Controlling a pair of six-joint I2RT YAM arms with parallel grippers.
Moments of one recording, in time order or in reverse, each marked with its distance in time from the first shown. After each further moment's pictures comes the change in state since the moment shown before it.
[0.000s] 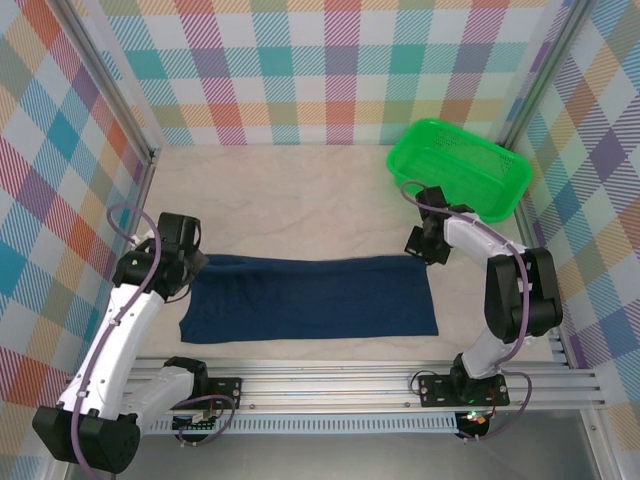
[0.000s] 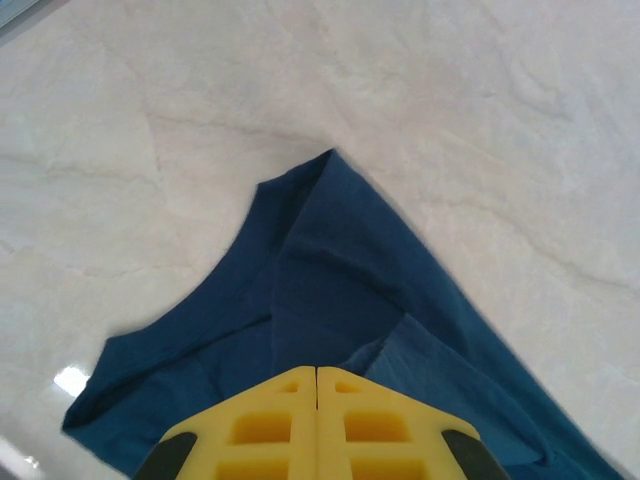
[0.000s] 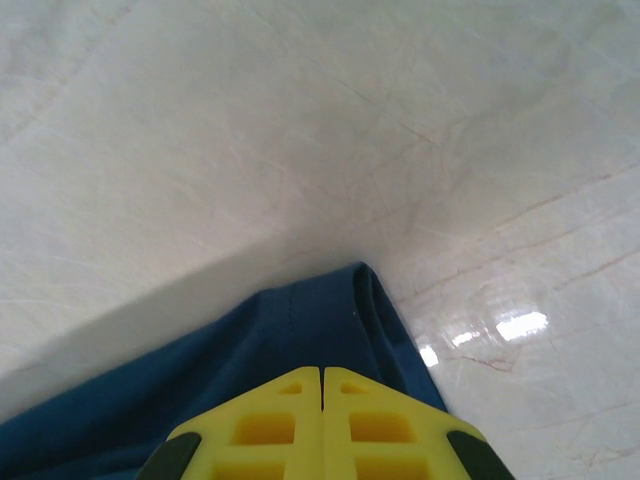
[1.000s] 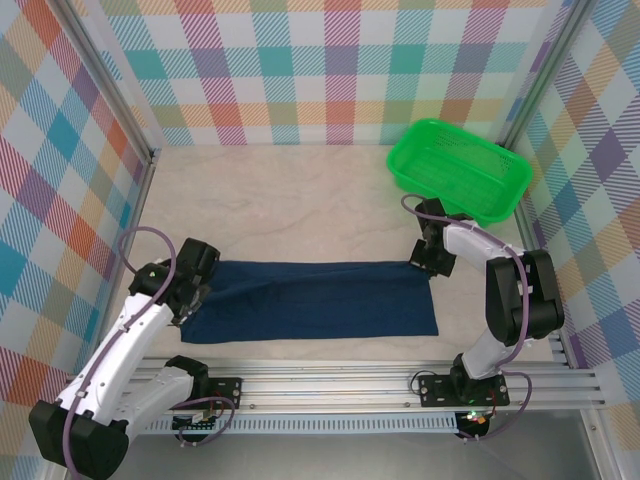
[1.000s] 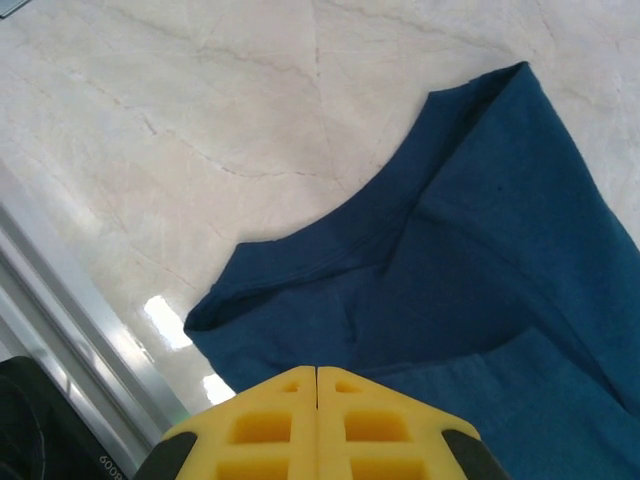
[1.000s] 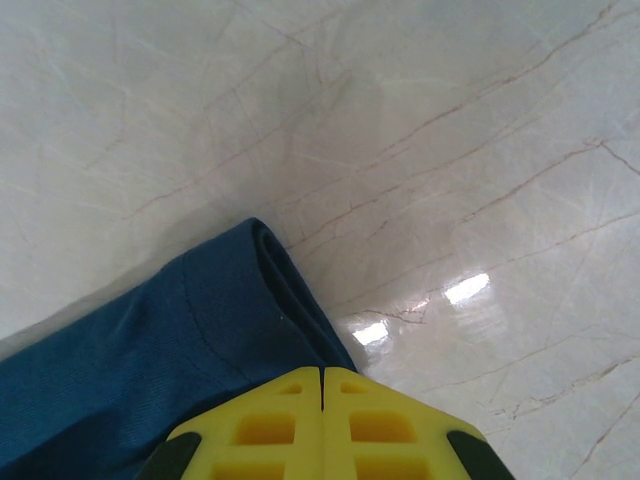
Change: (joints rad) left arm -0.127 -0.045 -0.153 -0.181 -0.114 -0.282; right arm 0.001 -0.018 -0.083 -0.031 0.065 0.024
